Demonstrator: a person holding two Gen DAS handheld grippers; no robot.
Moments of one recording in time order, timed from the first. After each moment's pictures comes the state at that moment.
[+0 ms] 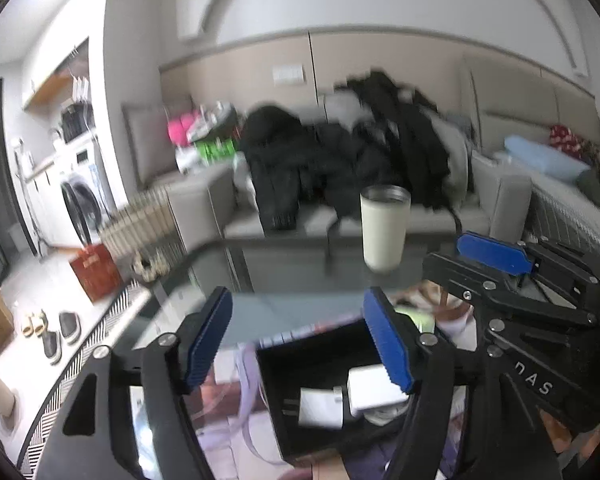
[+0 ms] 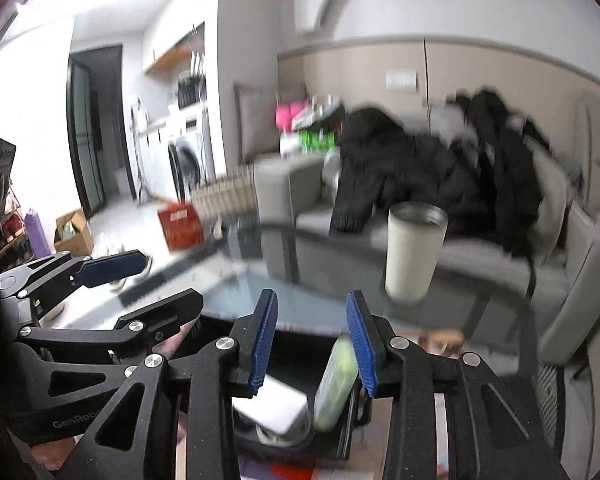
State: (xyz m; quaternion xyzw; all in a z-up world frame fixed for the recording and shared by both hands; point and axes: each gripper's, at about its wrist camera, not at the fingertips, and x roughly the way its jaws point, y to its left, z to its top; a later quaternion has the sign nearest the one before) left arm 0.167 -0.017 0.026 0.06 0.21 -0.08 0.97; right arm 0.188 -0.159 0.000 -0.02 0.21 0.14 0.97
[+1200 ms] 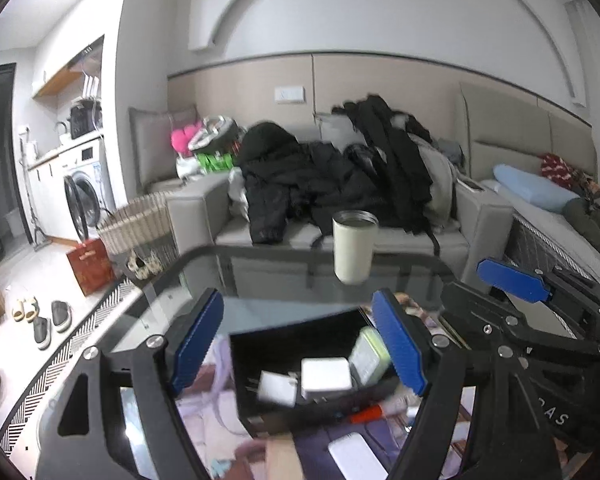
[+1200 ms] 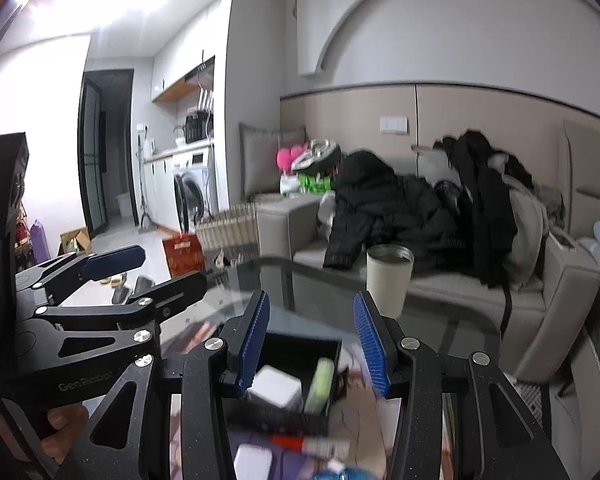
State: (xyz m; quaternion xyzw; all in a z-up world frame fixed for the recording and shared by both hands) left arm 0.110 -0.037 0.044 0.02 0.22 -0.09 0.97; right arm 0.097 -0.197 0.034 -0.01 0.19 0.13 0.97
